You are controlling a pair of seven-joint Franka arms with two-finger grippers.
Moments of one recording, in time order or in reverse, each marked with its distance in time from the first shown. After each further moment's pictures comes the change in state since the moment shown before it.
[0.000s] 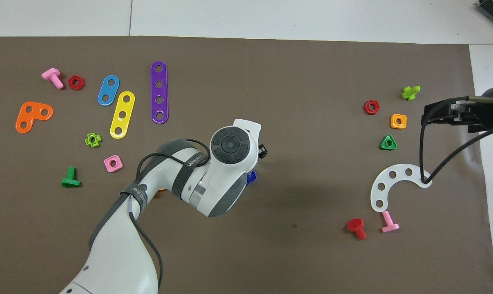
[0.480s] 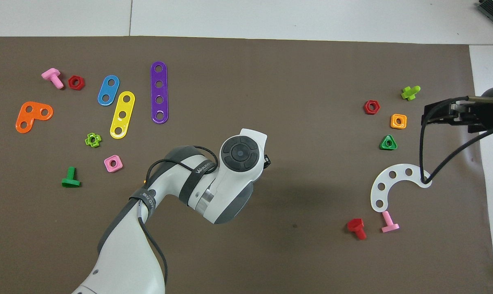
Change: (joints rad) left arm -0.027 0.001 0.001 -0.018 0.000 -0.023 0.000; right arm 0.000 0.000 0.000 0.000 0.000 0.000 0.000
